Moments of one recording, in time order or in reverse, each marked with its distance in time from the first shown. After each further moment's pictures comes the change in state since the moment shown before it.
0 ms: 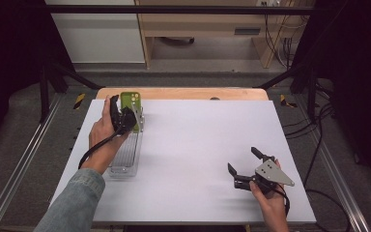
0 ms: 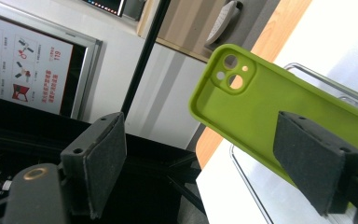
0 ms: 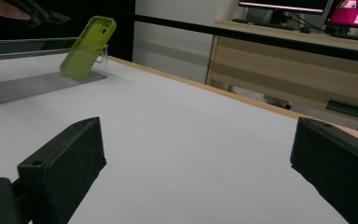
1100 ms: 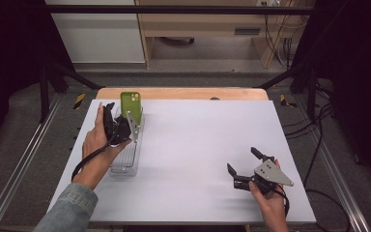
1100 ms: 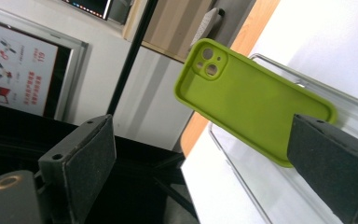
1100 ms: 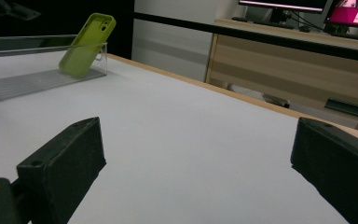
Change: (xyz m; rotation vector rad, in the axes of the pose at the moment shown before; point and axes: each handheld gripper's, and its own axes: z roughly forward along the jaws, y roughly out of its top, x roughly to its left) left arm 0.003 -0.013 -0.042 -0.026 -0.074 -0.033; right arm 0.002 0.000 0.001 0.007 -0.004 -0.003
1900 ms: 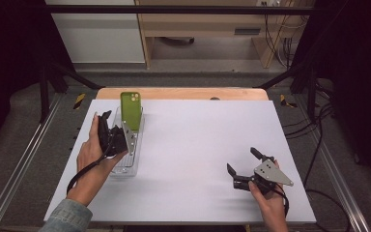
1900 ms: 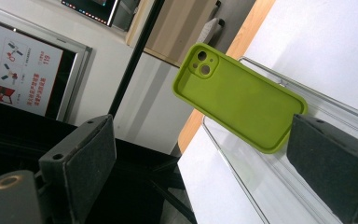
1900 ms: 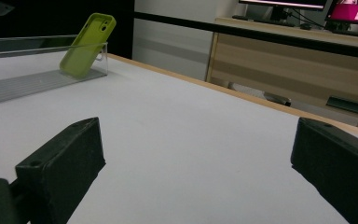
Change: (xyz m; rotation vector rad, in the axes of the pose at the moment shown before) left arm -0.006 -0.008 -0.037 -0.040 0.017 -0.009; right arm 0.001 0.000 0.001 0.004 0.002 0.010
